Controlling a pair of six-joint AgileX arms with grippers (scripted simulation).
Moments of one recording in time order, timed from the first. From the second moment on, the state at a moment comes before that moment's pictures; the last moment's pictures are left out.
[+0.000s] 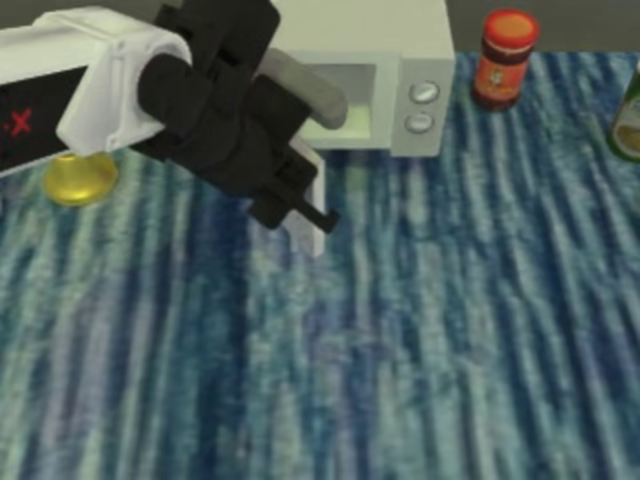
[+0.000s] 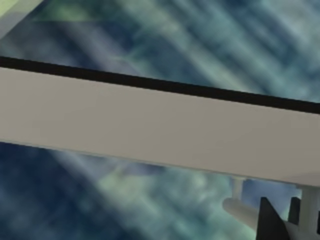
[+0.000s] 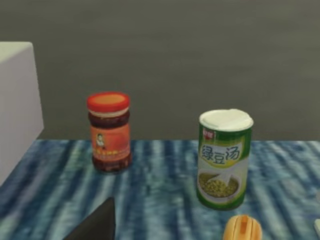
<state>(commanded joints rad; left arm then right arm) -0.54 1.77 1.32 -0.61 0.14 0.24 0.00 0.00 0.00 0.00 0.00 0.00</state>
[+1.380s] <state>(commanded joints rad) -0.48 1.73 1.28 -0.63 0.22 0.39 0.00 0.00 0.00 0.00 0.00 0.00</state>
